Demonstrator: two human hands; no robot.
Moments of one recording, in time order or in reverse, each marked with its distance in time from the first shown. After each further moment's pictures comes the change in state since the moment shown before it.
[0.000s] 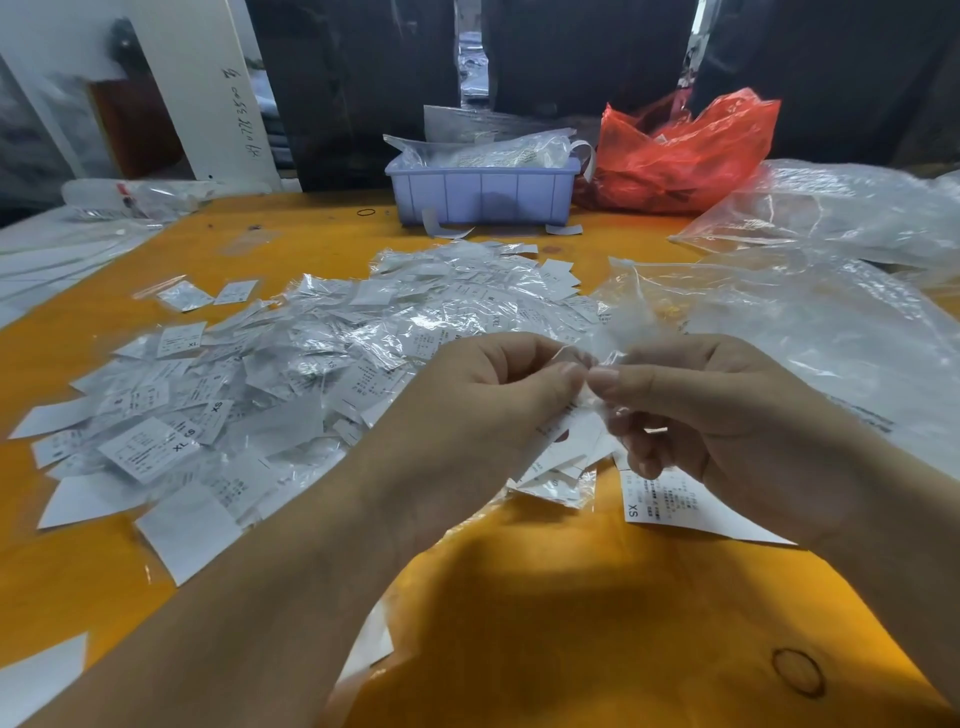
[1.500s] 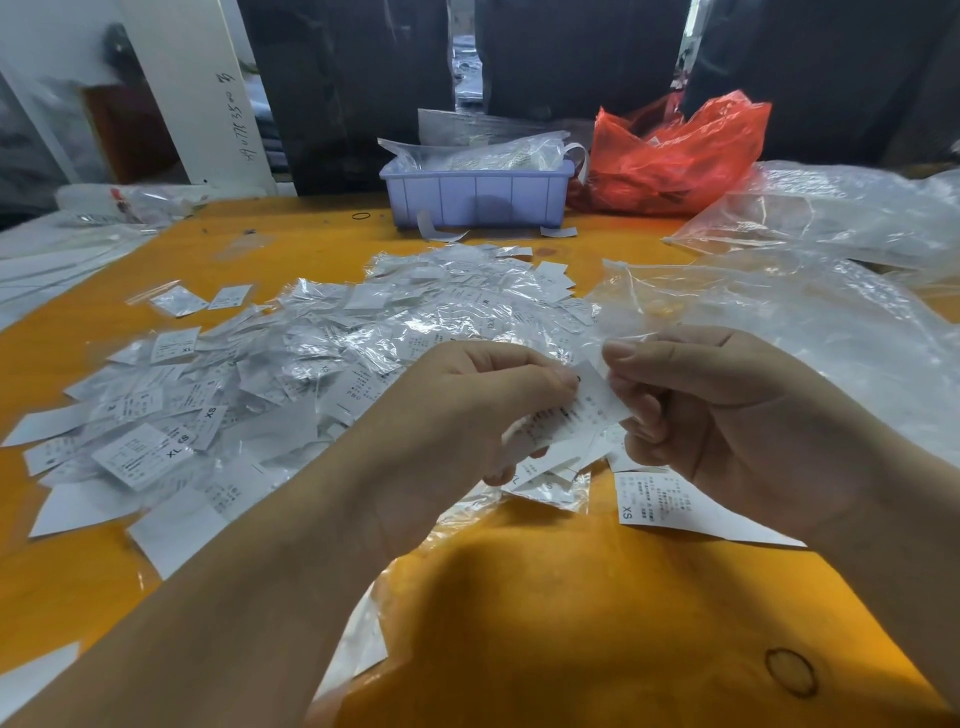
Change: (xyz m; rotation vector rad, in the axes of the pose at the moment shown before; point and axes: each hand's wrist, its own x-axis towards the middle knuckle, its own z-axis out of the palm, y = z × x) left_hand 0.002 0.007 -0.005 -0.090 -0.076 -0.113; right_hand 0.003 0.000 -0.004 0.240 0.004 0.026
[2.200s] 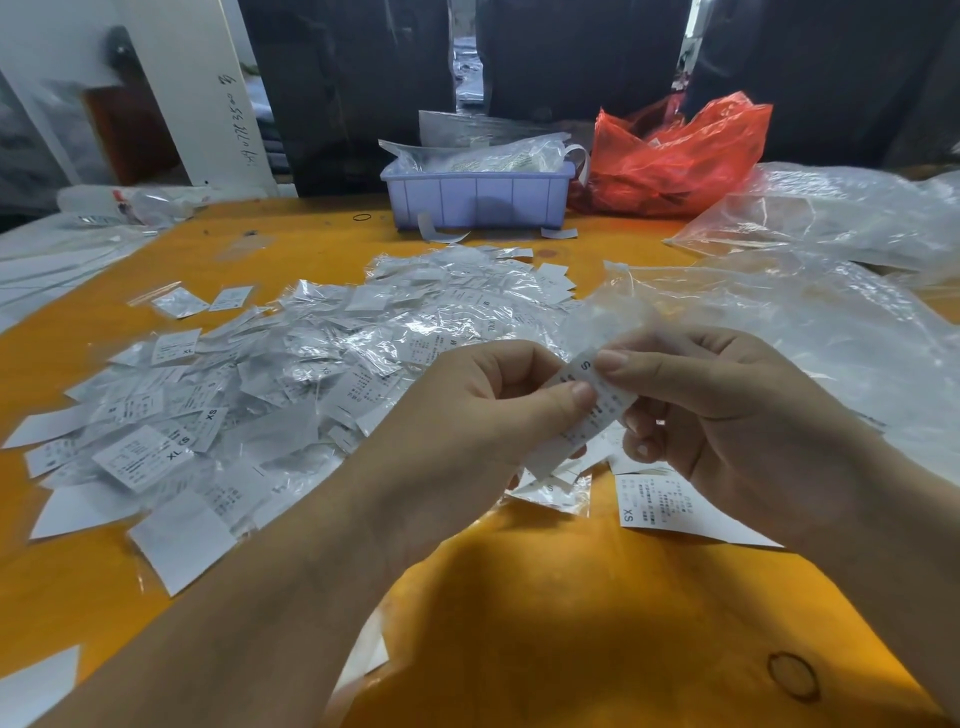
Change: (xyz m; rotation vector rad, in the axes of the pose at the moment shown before) left_hand -0.003 -0.003 0.005 0.024 0.004 0.099; right_hand 0.000 0.004 0.003 -0.053 0.065 -0.062
